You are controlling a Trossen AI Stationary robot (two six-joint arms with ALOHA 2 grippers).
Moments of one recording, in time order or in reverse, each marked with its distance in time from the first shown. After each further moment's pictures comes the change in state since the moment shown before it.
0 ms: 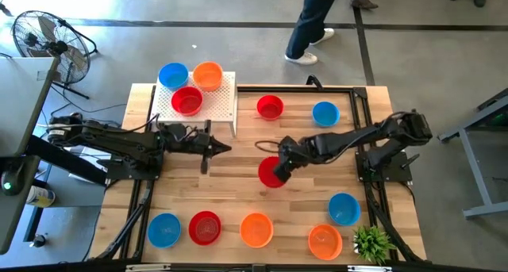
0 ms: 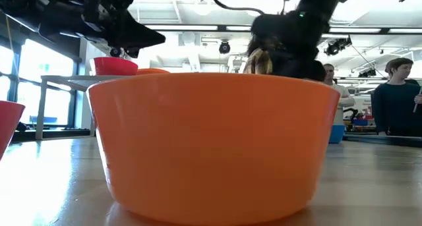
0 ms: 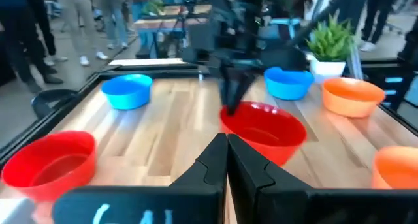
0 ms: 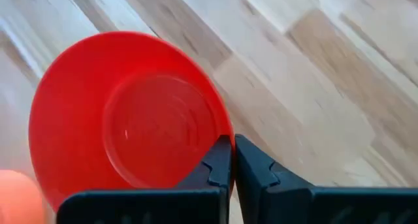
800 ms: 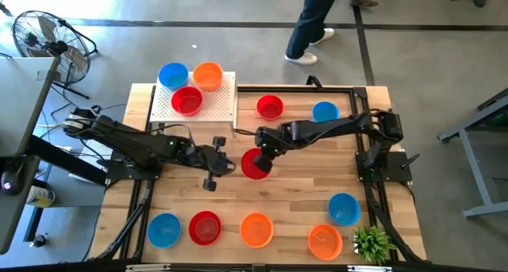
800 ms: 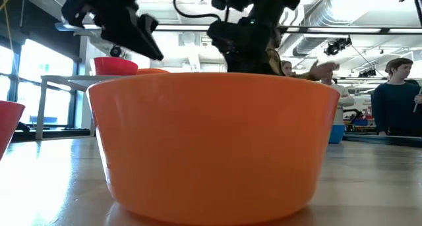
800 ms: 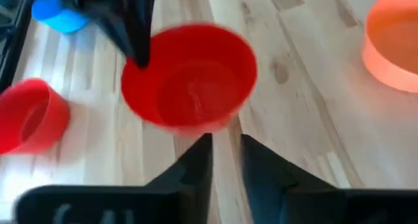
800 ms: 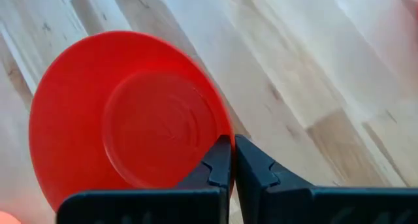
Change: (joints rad) left arm -0.254 0.242 0.459 -0.808 -0.256 0.126; right arm -0.142 0.252 0.329 -0.071 -0.090 -0.288
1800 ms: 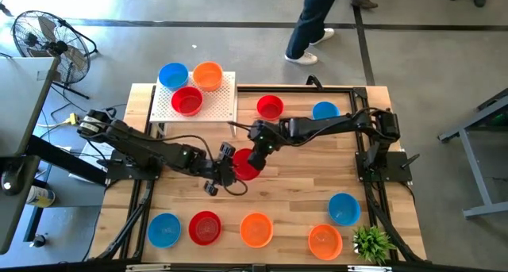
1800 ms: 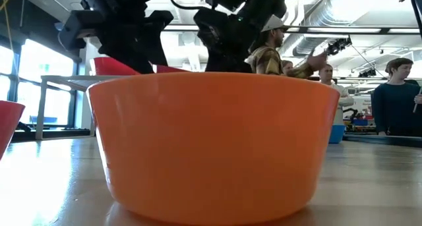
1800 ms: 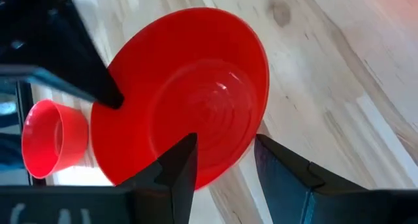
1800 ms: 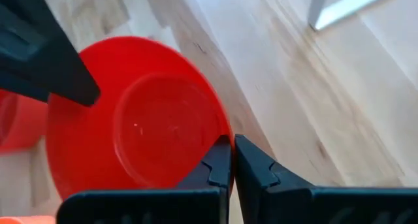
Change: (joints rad) left arm -0.071 0.189 0.152 -0.185 -0.147 0.210; right arm -0.026 0.026 0.024 0.188 -0.149 -0.084
